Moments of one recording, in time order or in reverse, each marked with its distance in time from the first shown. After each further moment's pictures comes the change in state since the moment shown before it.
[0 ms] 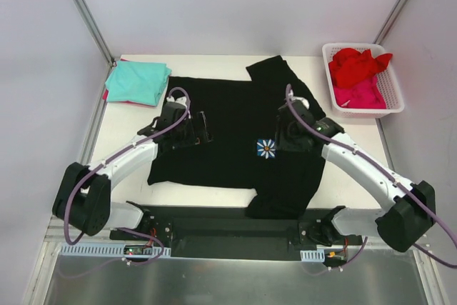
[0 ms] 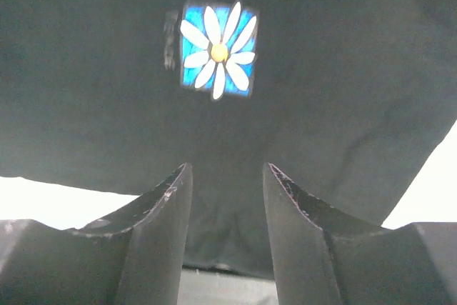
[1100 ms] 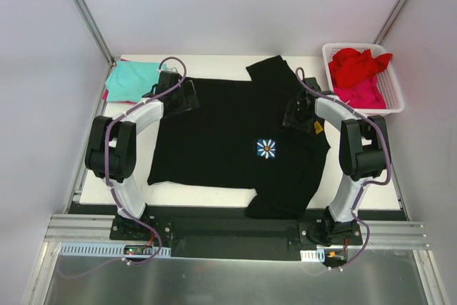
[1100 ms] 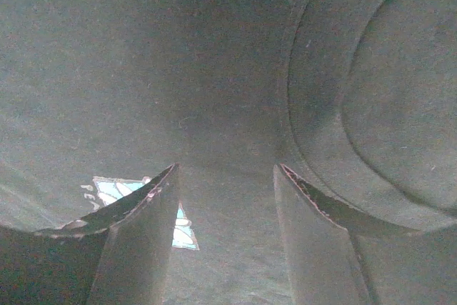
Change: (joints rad) left arm 0.202 0.486 0.430 0.057 -0.088 0.113; right arm -0.500 0.589 0.187 0.243 -0.342 -0.161
